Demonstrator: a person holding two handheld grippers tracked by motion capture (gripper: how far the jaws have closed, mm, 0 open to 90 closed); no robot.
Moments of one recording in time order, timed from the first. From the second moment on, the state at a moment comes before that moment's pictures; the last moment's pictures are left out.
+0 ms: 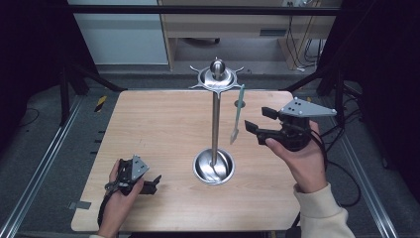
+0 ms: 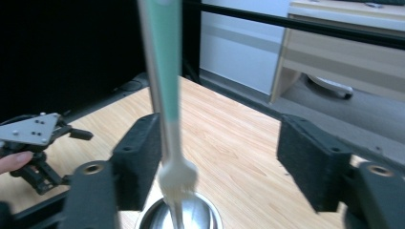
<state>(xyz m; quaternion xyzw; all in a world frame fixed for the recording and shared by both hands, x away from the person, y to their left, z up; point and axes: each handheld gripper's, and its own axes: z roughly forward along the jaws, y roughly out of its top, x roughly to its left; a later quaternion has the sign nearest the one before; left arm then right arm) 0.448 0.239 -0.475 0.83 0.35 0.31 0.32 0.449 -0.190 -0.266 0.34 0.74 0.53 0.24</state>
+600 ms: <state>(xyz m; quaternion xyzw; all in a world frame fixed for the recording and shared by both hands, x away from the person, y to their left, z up) 0.449 0.240 -0.475 0.83 0.35 0.31 0.31 0.459 -0.211 -0.320 0.41 0.73 0.47 0.27</state>
